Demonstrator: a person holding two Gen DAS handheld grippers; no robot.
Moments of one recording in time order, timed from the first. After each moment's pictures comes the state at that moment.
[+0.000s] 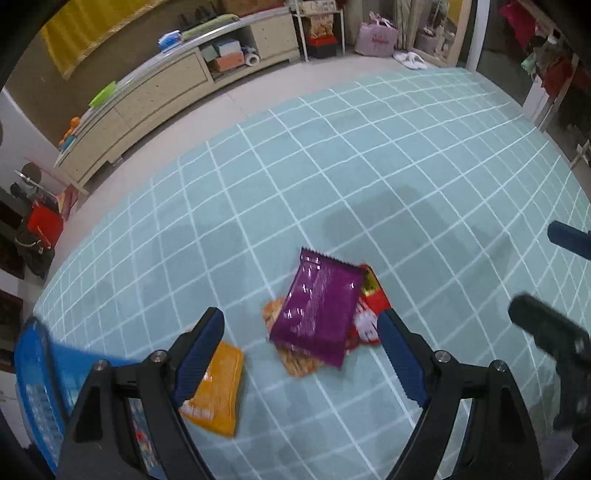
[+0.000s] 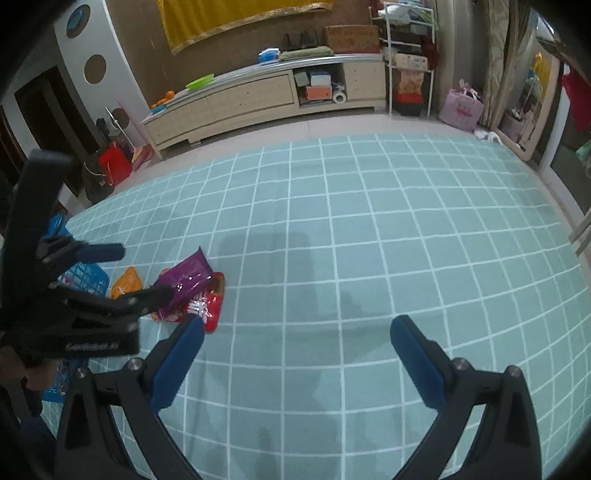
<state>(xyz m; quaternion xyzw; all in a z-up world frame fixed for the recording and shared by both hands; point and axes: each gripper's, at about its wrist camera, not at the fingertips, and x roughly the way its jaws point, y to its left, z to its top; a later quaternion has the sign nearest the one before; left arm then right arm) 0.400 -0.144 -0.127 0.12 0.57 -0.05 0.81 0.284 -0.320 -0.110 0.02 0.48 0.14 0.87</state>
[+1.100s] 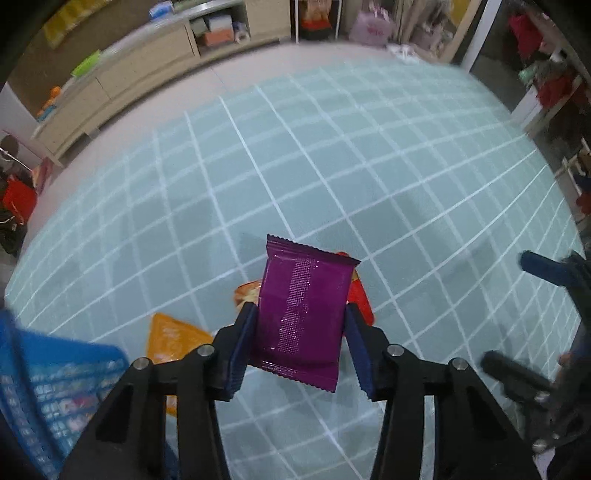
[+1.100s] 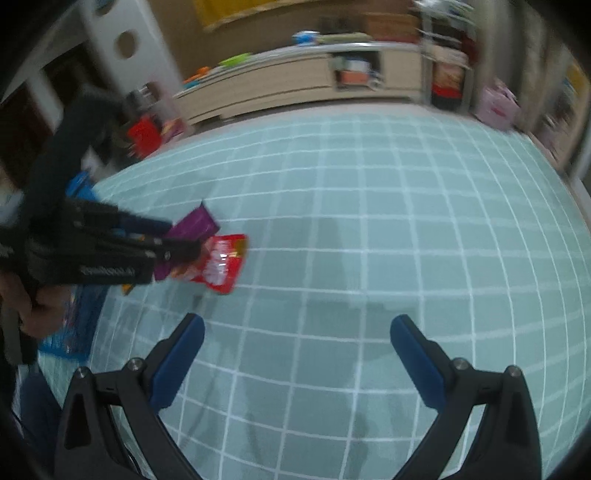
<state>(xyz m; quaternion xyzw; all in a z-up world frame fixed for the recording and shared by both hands) 0.386 -0.137 -0.120 0.06 0.59 -0.09 0.80 0.278 -0.312 -0.115 -0.02 0.49 0.22 0.84</state>
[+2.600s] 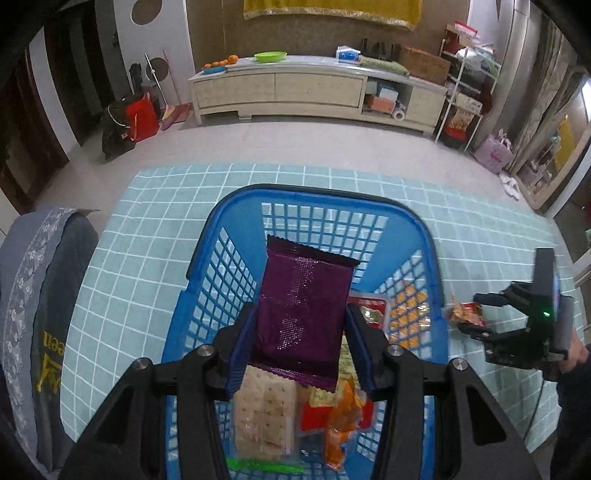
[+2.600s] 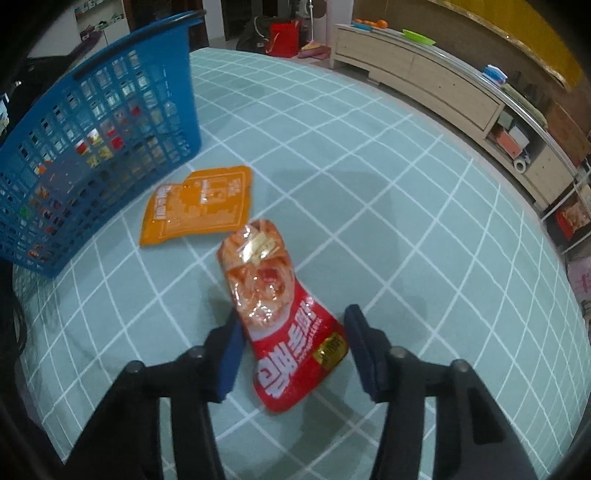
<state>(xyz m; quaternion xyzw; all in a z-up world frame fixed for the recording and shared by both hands) 0.254 0.077 -0.027 -0.09 0.49 0.14 0.86 0.320 -0.164 -0.169 -0.28 0.47 0.41 0.73</state>
